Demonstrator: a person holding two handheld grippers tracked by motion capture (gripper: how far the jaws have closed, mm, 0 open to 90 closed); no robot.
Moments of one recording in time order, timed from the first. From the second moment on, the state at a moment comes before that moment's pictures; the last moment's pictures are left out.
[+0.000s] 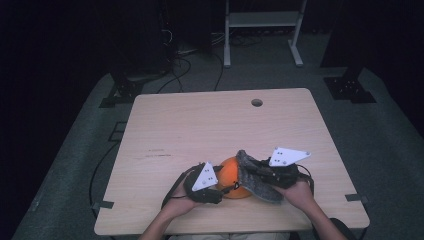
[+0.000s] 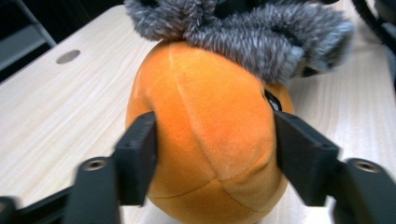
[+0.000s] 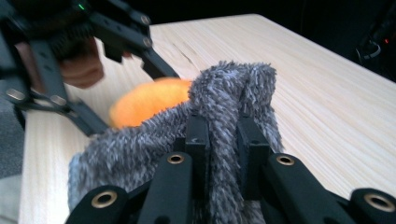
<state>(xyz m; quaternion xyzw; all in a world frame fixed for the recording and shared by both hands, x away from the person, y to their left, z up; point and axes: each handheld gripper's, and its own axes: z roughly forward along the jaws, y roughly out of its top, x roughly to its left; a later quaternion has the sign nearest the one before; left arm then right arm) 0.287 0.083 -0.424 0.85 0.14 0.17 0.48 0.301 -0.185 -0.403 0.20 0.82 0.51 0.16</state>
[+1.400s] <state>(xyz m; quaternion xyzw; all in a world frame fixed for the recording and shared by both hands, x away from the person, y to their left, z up) 0.283 0.084 -0.427 0.86 0.12 0.17 0.47 0.295 -0.171 -0.402 0.15 0.83 0.50 0.18</state>
